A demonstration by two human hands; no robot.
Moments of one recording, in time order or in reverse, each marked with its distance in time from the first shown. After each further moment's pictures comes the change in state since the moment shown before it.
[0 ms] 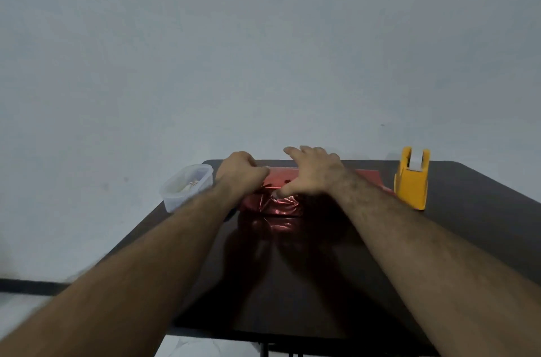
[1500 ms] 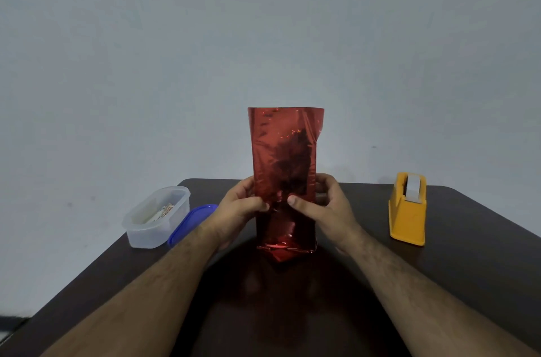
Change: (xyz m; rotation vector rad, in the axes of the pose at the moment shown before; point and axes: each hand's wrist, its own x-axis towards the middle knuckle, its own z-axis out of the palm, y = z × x) left_hand 0.024 -0.019 0.051 -1.009 -0.476 0.235; right_hand 0.004 0.060 0.066 1.358 0.327 0.048
